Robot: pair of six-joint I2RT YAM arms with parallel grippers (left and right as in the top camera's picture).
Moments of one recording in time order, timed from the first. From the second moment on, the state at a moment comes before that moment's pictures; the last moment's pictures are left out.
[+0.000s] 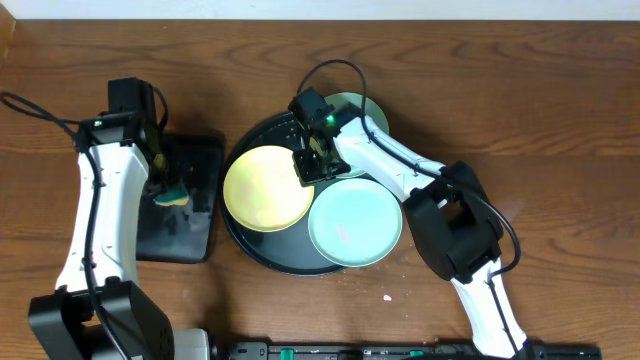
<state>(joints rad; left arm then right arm) 0.17 1.57 1.30 -1.12 -0.12 -0.43 0.68 2.30 1.82 -0.91 -0.24 0.34</state>
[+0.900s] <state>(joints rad) 0.17 1.57 1.30 -1.11 -0.11 -0.43 0.94 2.02 1.85 -0.95 0.72 0.22</state>
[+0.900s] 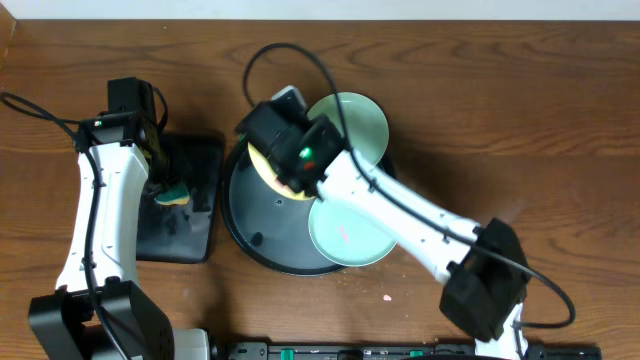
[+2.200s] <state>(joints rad) 0.17 1.57 1.30 -1.11 -0.11 -0.43 0.81 1.99 1.85 -0.96 0.36 0.19</state>
